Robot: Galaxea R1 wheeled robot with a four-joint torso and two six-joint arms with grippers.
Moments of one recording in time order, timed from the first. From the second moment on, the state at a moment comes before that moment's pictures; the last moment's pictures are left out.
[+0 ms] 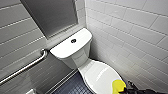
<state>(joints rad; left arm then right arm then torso) 1.49 2.94 -2.48 2.28 -0.20 -2.01 -0.67 2.20 -1.53 -0.47 -0.19 1.20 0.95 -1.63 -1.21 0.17</state>
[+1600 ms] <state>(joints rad) 1.49 2.94 -2.48 2.28 -0.20 -2.01 -1.17 2.03 -1.55 -0.49 0.24 1.21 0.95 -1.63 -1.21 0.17</state>
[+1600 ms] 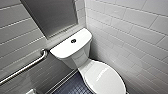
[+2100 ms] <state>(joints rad) 1.49 2.94 -2.48 2.28 -0.20 -2.01 -1.15 2.01 -1.52 -0.52 0.30 1.21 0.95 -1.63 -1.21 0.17</state>
